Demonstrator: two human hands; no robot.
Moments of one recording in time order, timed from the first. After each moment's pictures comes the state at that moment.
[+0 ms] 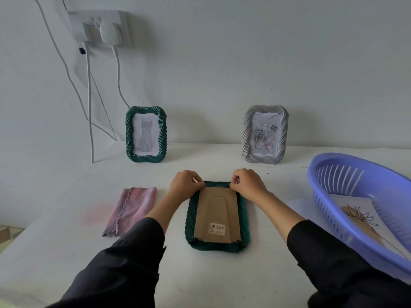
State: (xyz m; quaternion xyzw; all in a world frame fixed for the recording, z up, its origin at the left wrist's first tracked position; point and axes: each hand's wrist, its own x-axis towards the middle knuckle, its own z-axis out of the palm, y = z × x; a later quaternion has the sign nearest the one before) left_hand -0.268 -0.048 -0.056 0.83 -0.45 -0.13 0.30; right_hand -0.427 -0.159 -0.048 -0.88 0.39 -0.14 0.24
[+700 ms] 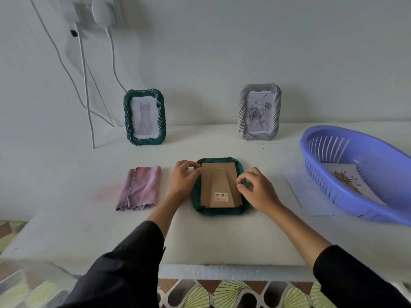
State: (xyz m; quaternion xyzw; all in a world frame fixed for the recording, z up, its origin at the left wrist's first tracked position) left_hand -0.293 0.004 -0.080 0.76 -0.40 -0.17 0.49; right_hand -0.494 -0.081 -0.081 -0.85 0.36 -0.27 0.26
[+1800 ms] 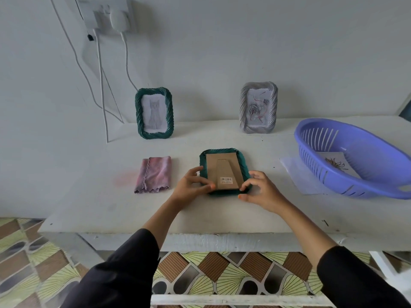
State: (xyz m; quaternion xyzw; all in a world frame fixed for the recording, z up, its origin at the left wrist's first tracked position) left_hand -0.318 0.080 -0.073 0.70 -0.47 -0.30 0.44; right_hand -0.531 -0.031 -0.074 -0.83 0.36 -0.18 0.39
